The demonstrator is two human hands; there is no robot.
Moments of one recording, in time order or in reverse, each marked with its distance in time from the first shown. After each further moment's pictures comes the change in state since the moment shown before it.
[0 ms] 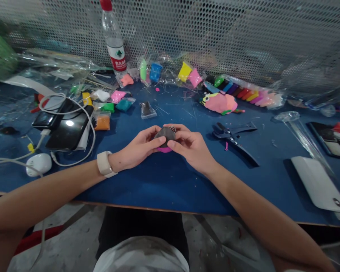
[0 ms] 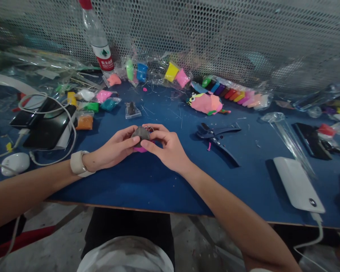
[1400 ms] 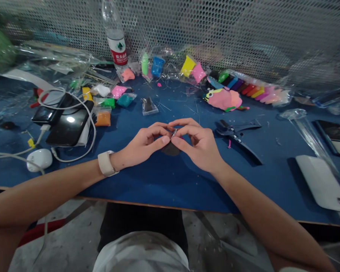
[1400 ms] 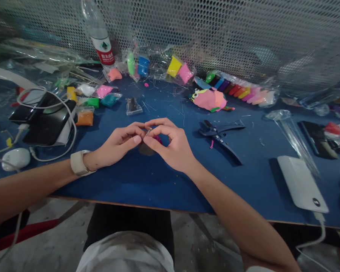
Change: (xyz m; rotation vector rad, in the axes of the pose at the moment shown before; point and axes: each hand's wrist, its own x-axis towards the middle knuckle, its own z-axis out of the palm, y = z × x) left_hand -0.003 -0.002 -0.007 0.495 -0.050 0.310; right_hand -0.003 -0.008 -0.004 -0.229 0.051 -0.195
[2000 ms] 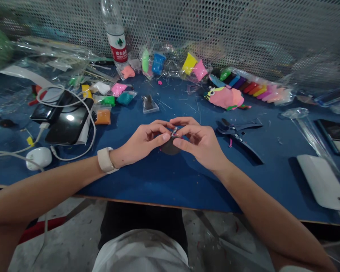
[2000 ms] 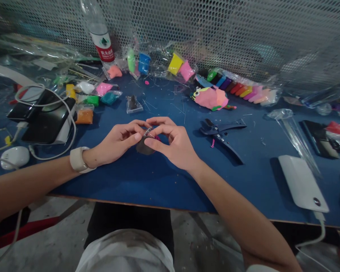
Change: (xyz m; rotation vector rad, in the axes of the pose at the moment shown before) left_hand 0.003 -0.004 -0.001 -0.097 0.027 -0.064; right_hand 0.002 0.003 -0.004 0.144 -0.042 0.131
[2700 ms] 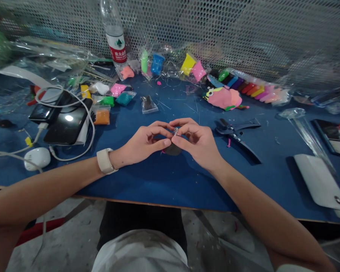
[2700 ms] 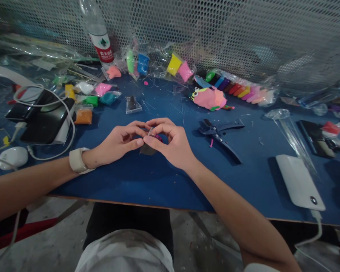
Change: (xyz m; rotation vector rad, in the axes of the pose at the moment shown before) left_hand -0.001 0.005 0.000 0.057 -0.047 0.007; right_hand -0.002 0.007 0.003 -0.009 0.051 -0.014
